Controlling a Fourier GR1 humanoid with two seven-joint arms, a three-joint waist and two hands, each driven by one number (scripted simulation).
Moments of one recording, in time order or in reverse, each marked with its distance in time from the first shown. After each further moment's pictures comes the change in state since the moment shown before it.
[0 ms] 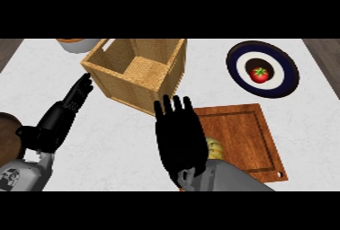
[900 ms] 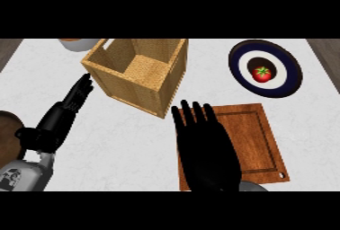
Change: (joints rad) left arm 0.007 -0.024 0.026 0.013 -0.018 -0.031 -0.024; right arm 0.134 0.006 -0.069 -0.237 0.005 0.170 0.076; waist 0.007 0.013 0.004
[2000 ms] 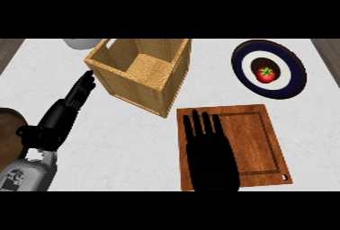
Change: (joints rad) left arm 0.001 -0.096 0.089 -0.048 -0.109 -0.081 0.071; right arm 0.211 0.004 0.043 0.043 0.322 -0.080 -0.183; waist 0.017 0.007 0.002
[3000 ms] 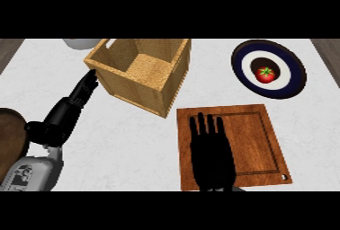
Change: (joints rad) left arm -0.017 -0.097 0.087 0.046 -0.092 -0.084 -0.009; right arm 0.069 0.004 -0.025 0.114 0.139 -0.050 -0.094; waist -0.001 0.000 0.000
